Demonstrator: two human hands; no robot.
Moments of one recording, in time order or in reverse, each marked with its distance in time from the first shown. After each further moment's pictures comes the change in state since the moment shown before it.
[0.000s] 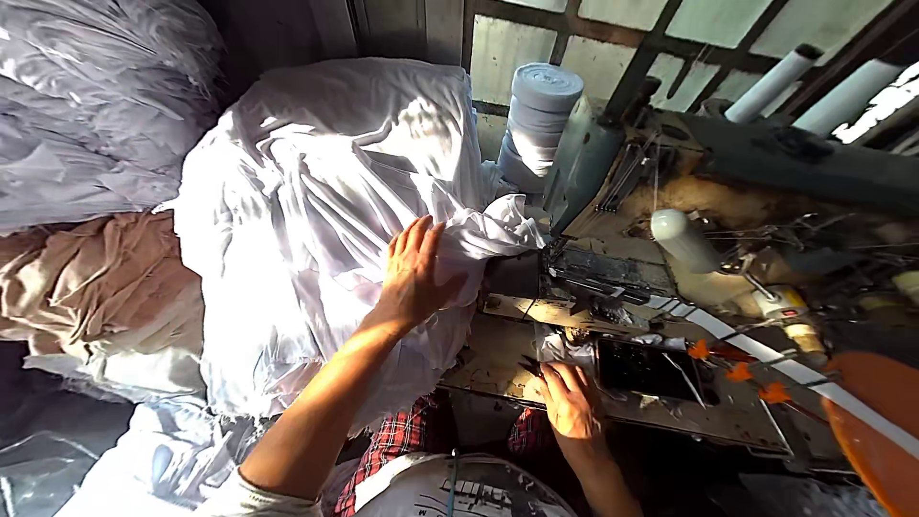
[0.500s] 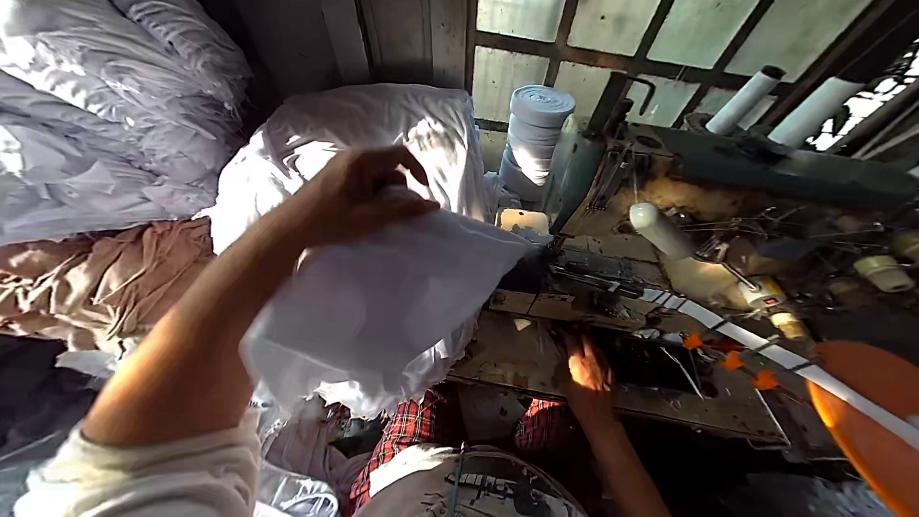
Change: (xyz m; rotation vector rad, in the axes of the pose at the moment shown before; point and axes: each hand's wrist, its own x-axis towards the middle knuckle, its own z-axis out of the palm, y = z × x) left_hand 0.056 0.008 -0.171 -0.265 -0.188 0.283; right_hand 0.030 0.002 -0.011 -0.129 -0.099 0.207
